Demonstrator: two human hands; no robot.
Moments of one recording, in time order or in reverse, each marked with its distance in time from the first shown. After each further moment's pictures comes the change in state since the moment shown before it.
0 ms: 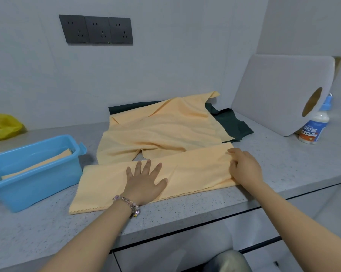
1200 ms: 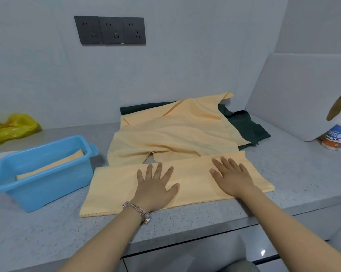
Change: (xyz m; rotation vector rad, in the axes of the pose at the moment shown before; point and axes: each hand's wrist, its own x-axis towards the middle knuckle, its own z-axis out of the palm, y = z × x) left_hand -0.002 0.002 -0.002 -0.015 -0.013 0.001; right_hand 0.004 -0.045 0.035 -0.301 -0.551 -0.127
